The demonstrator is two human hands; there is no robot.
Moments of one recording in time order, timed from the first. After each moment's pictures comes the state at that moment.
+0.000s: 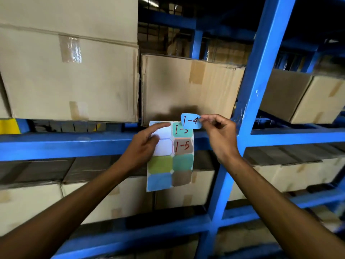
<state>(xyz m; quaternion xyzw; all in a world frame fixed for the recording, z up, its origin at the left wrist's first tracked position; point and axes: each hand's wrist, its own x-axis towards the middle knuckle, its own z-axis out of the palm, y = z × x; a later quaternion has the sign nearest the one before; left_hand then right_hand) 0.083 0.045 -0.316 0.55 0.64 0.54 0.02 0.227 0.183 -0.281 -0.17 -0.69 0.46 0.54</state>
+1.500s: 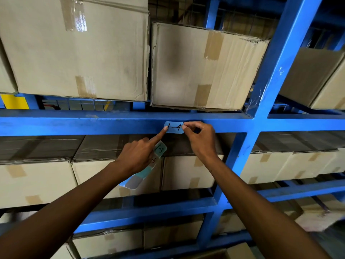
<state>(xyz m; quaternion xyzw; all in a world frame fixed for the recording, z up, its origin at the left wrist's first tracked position) 0.041 0.033 -0.402 0.56 0.81 0.13 -0.15 0.167 0.182 -0.370 -0.23 -0.77 0.37 0.47</state>
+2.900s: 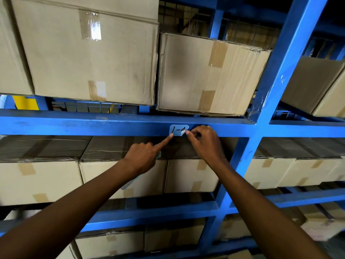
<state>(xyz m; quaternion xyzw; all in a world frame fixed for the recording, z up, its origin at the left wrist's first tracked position) 0.052 0.029 -0.393 0.55 0.82 0.02 -0.16 0.172 0.195 -0.375 -0.22 -0.87 0.16 0.41</state>
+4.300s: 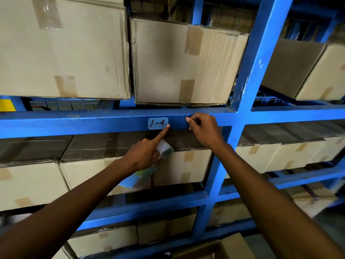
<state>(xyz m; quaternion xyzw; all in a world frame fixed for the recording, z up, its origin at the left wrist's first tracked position) 0.091 0.063 -0.384 0.56 0.80 0.22 0.03 0.208 0.238 -0.352 -0.25 -0.87 0.22 0.37</state>
